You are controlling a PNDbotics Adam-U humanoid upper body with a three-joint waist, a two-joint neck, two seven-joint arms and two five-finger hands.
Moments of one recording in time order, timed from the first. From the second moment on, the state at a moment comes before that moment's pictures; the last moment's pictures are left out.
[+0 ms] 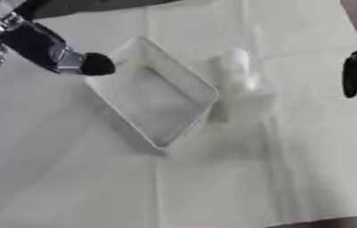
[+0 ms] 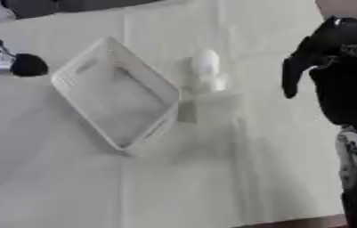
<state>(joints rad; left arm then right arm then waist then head) -0.51 0.99 -0.16 -1.89 -0.15 -0.30 -0.10 -0.39 -0.31 0.15 -1.99 -0.48 -0.44 0.54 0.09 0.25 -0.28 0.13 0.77</state>
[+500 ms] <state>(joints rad) -0.67 0.88 -0.22 -1.77 -0.24 -0.30 -0.19 -0.39 -0.32 0.12 -1.99 -0.47 -0.50 0.50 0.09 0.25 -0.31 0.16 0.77</state>
